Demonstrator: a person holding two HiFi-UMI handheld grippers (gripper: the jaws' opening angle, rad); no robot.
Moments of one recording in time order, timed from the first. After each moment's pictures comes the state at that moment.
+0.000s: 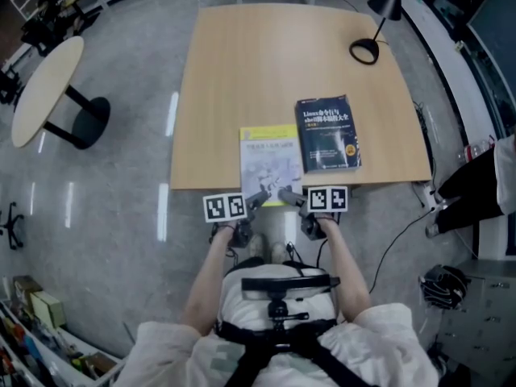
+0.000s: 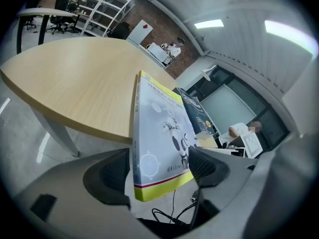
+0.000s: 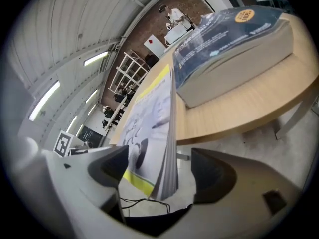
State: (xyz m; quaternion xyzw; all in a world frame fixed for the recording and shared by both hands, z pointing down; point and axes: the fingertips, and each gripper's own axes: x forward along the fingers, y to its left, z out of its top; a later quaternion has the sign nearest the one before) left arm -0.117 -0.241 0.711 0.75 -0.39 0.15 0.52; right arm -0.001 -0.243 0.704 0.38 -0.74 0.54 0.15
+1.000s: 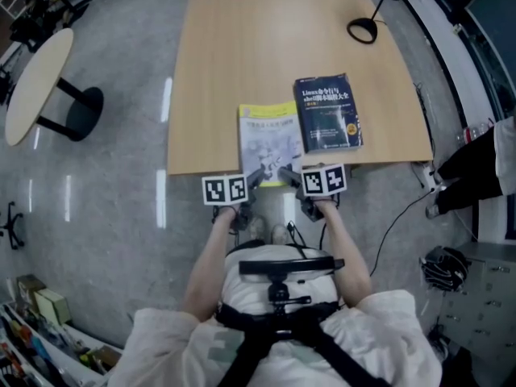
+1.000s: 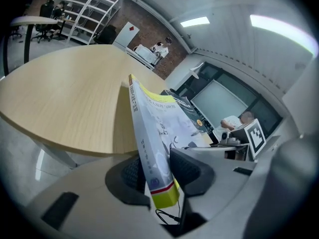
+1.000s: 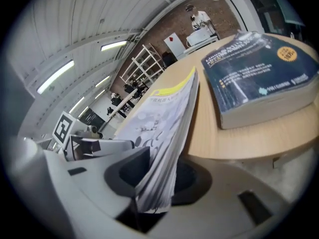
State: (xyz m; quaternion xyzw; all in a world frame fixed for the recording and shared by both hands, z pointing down) left arm -0.110 -0.248 0.687 0.79 -0.36 0.15 0.48; right arm -0.030 -0.246 0.672 0.35 -0.80 0.45 0.19
